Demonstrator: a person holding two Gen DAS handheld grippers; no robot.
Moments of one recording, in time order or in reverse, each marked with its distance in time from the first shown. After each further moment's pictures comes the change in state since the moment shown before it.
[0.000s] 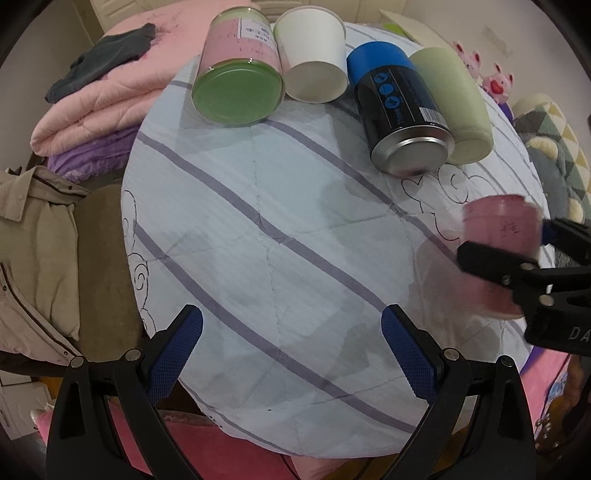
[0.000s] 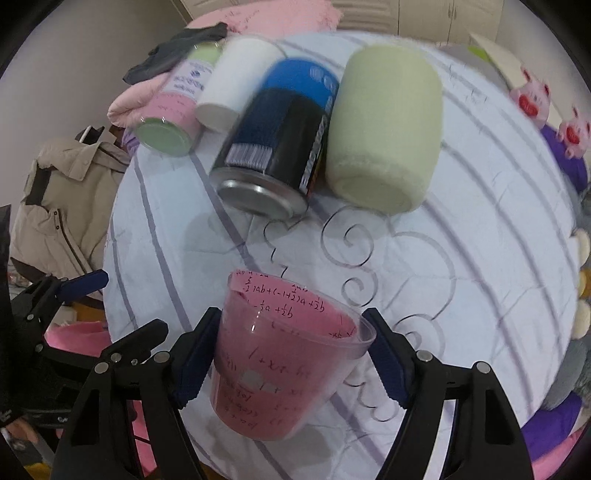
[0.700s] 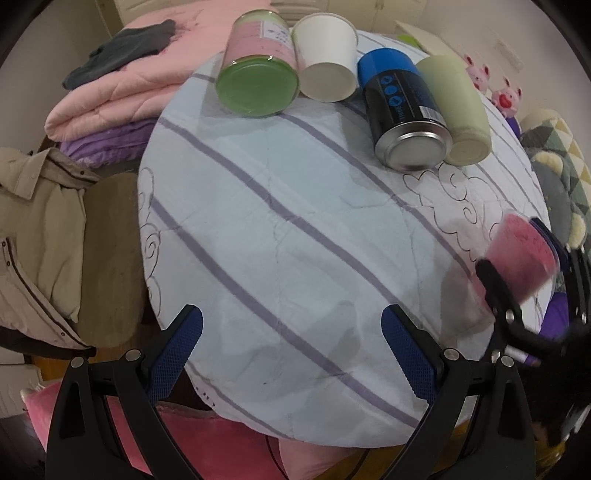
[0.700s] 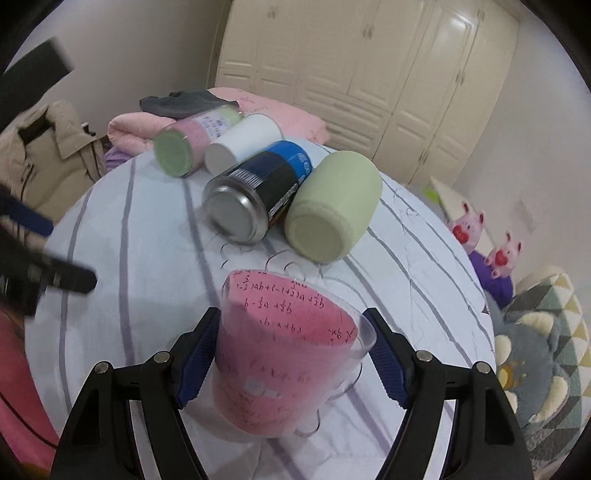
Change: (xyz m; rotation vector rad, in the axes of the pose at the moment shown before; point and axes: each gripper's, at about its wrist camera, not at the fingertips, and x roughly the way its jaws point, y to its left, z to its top) left arm -0.010 0.002 -0.021 -0.066 -0.027 0.021; right arm -0.015 0.022 -0.076 -0.304 -0.503 -0.356
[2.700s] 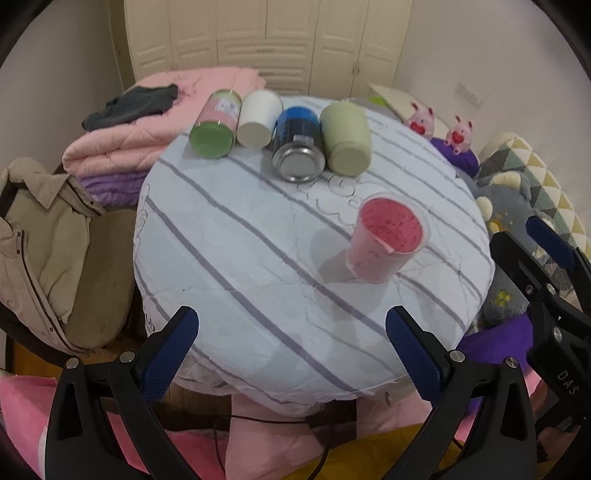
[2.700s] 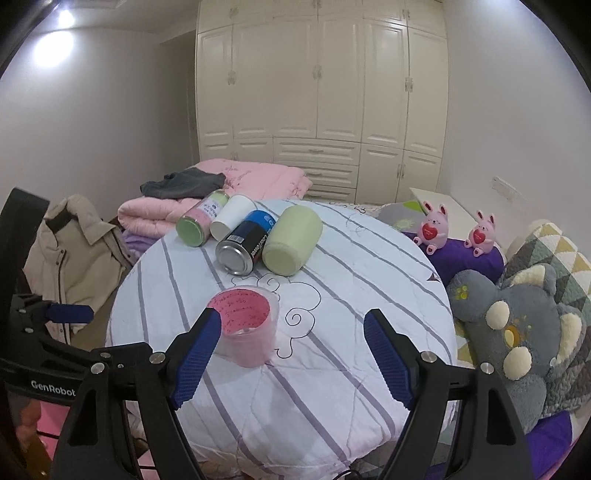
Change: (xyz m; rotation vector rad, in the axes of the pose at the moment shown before) left arm -0.080 -0.083 -0.099 0.002 -0.328 -0.027; right arm -0.121 -0.055 -0.039 0.273 -0.200 0.083
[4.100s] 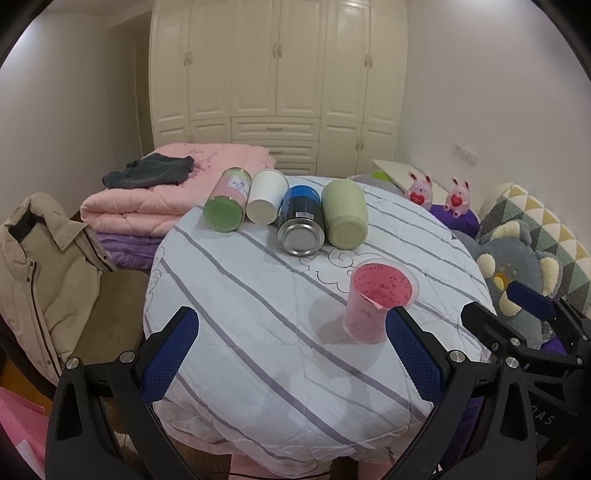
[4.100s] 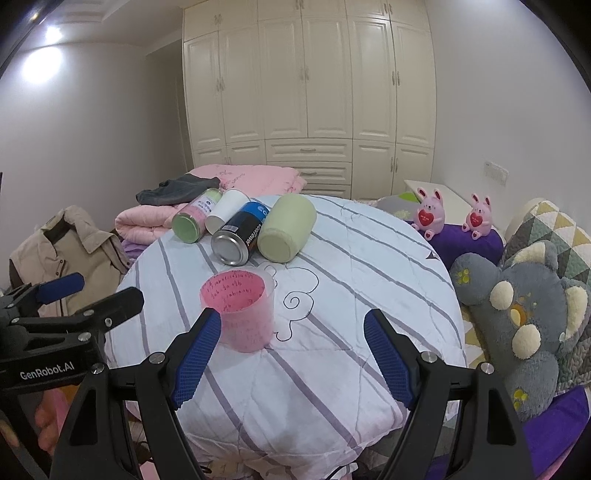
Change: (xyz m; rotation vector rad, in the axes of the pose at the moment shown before) left arm -0.019 -0.010 -0.016 -0.005 -0.341 0.047; right arm 0.003 -0.004 -0.025 0.061 -0.011 -0.004
